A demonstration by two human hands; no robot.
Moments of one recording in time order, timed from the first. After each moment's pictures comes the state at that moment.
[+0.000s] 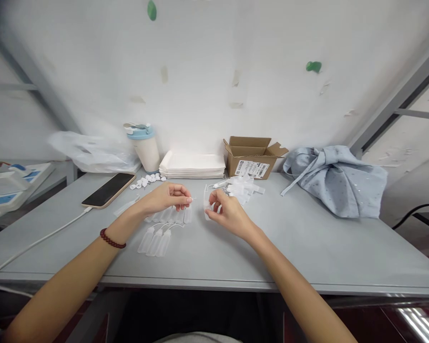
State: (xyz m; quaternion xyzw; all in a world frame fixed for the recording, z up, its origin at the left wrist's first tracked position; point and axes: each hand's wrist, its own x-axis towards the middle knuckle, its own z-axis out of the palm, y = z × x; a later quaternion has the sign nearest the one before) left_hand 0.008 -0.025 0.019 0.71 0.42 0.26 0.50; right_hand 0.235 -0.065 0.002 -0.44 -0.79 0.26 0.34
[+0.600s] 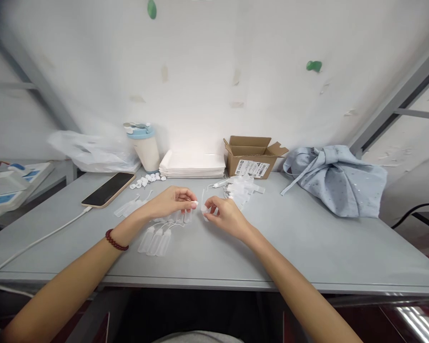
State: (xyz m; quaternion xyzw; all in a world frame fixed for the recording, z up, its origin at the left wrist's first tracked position) left_hand 0.020 -0.027 0.007 0.72 0.41 0.25 0.51; right_hand 0.233 -0.059 -0.012 -0.43 -0.81 0.25 0.31
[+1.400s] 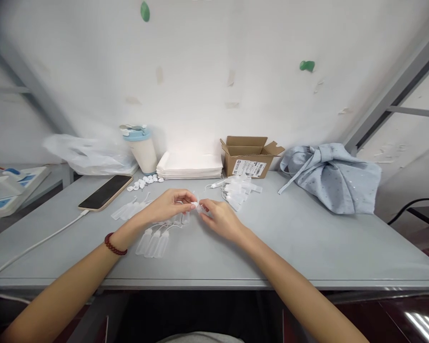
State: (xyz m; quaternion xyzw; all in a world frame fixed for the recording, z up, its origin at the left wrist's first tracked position) left_hand 0.025 -0.032 0.006 0.76 0.40 0.27 0.44; right_hand 0.226 -0.058 -0.027 -0.43 -0.84 0.17 0.28
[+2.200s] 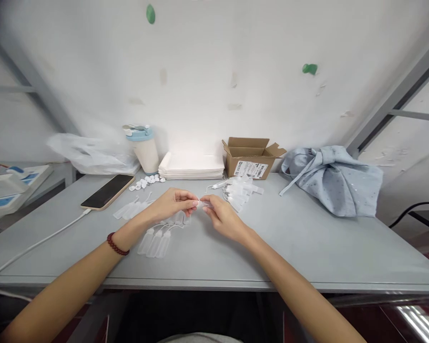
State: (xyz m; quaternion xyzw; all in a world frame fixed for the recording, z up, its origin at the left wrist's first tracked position) left_hand 0.029 -0.035 0.010 0.69 0.40 0.29 0.53; right_hand 0.229 -0.059 -0.021 -0.39 -0.83 0.21 0.35
